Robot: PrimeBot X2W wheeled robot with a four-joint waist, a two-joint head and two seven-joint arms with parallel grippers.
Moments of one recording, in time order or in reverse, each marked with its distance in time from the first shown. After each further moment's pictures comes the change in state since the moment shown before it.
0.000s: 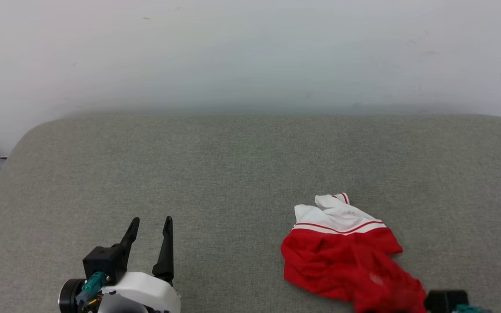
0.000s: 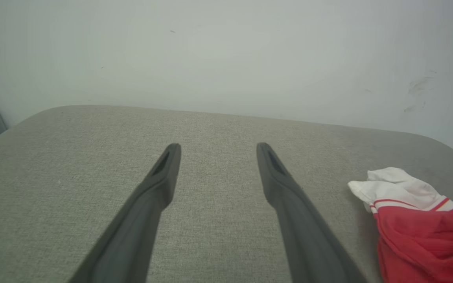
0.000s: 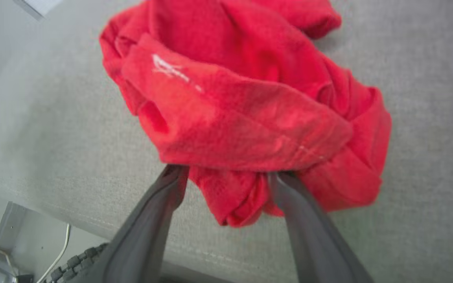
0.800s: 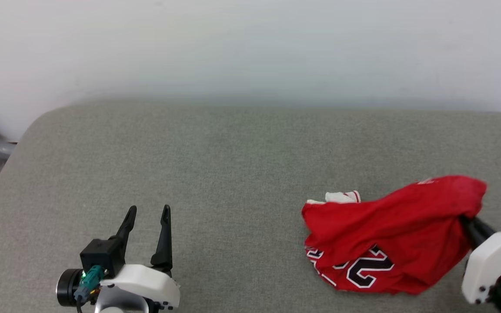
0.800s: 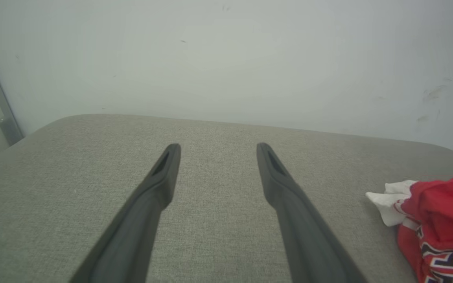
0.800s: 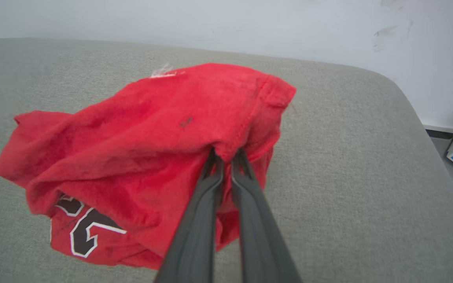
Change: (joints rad) left arm -0.038 -0.011 0.016 0.006 0.025 -0.013 -0.025; right arm -0.313 -0.191 -0.197 -0.080 -0.113 0.000 0.089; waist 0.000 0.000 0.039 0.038
